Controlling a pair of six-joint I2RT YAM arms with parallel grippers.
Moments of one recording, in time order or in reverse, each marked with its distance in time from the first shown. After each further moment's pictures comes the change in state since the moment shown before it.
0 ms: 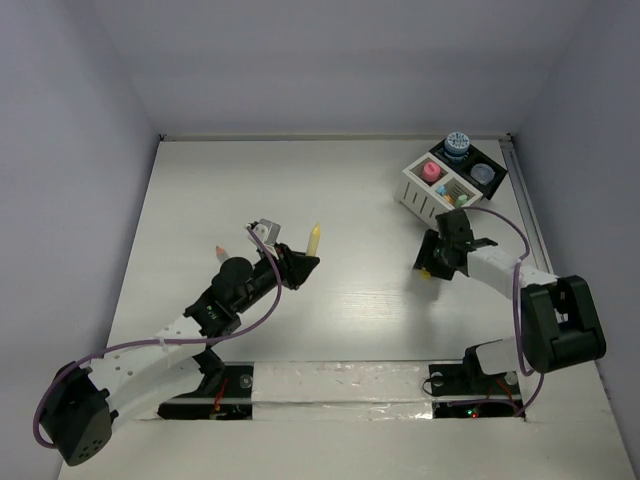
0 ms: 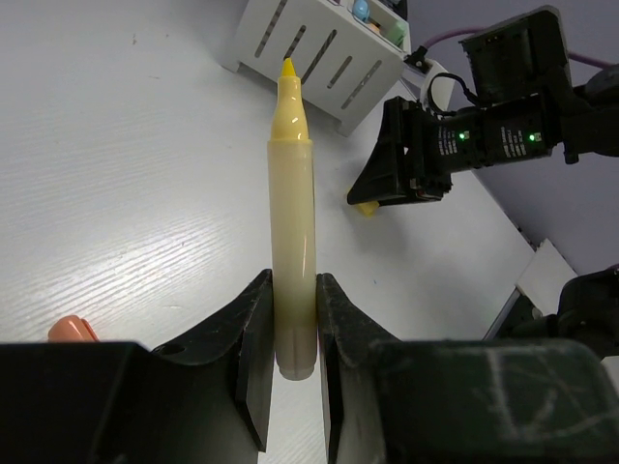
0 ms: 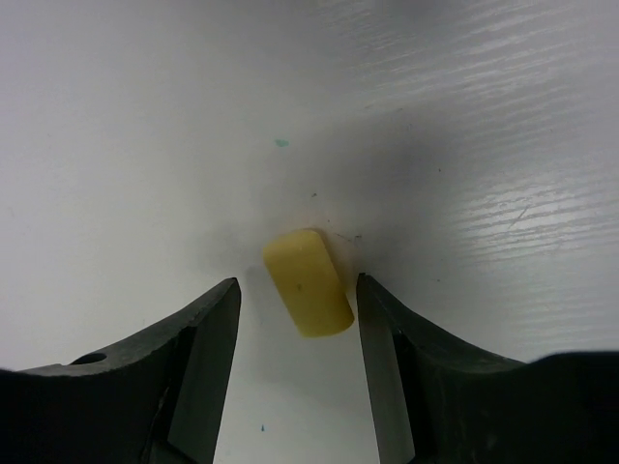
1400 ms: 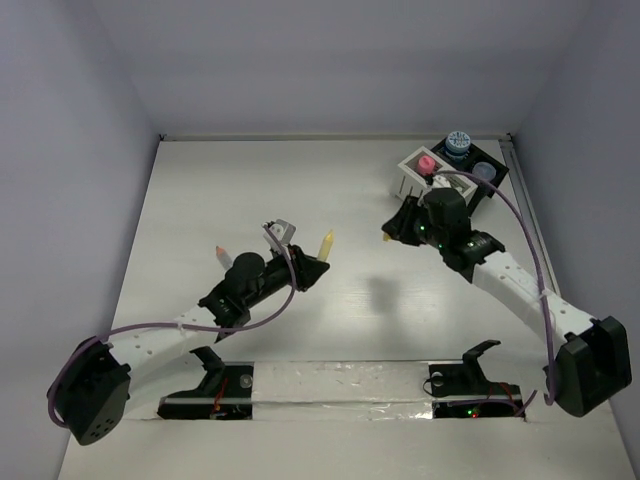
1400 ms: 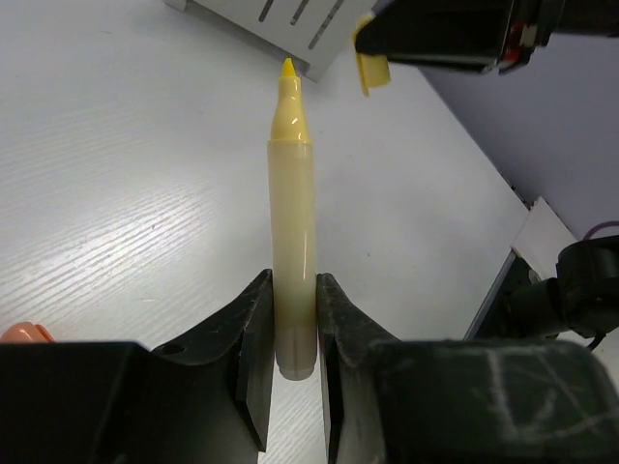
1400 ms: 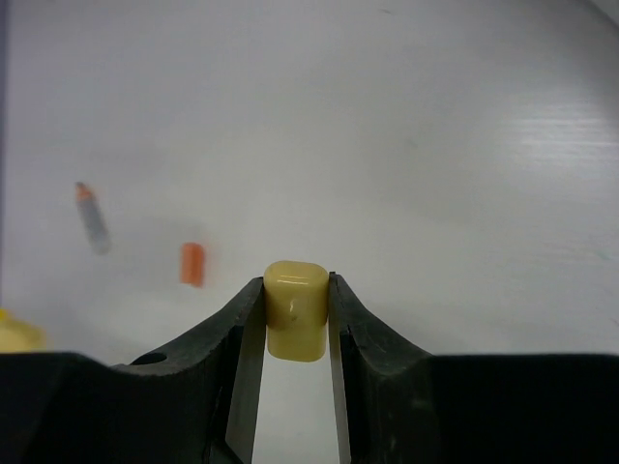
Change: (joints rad) left arm 0.000 0.150 0.000 0.102 0.094 0.005; right arm 0.215 -0.220 0.189 0.032 -0.085 0.023
